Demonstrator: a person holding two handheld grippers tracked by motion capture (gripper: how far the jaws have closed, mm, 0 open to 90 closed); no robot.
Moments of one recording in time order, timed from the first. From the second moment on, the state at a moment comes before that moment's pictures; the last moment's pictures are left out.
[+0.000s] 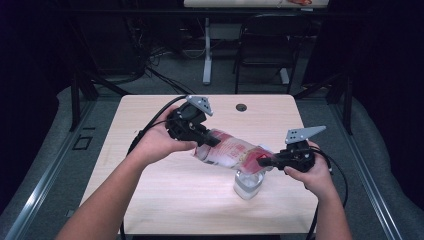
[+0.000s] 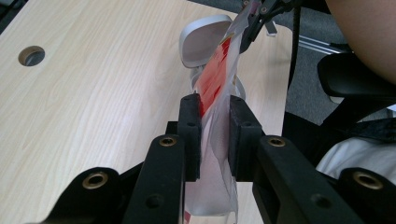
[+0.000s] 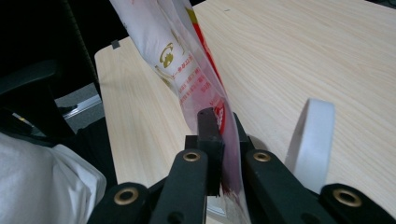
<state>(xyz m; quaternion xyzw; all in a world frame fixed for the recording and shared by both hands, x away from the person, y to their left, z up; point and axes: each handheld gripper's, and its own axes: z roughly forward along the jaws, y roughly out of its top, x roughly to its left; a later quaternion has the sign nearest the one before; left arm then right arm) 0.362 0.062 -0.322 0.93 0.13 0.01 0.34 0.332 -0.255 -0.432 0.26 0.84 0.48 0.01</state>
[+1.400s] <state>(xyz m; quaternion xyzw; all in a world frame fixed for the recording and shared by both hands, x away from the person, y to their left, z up) 0.363 0.083 -0.338 0.92 0.14 -0.01 0.35 0.333 -0.244 -0.434 0.27 0.83 0.49 0.02</state>
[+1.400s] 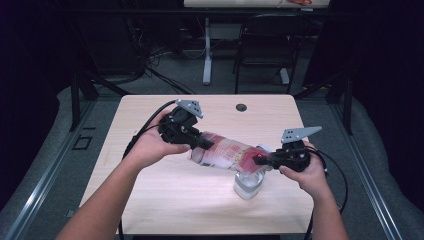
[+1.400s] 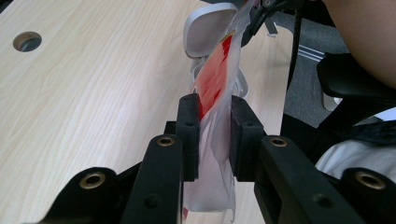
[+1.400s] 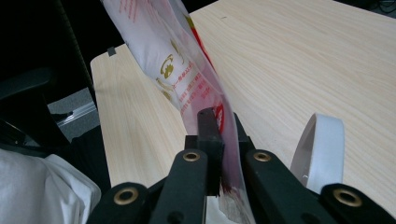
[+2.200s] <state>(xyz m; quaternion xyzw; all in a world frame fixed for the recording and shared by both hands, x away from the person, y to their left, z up) 0.364 0.098 -0.362 0.92 0.16 -0.02 0.37 0.334 -0.247 -0.435 0.26 0.82 0.51 0.02</state>
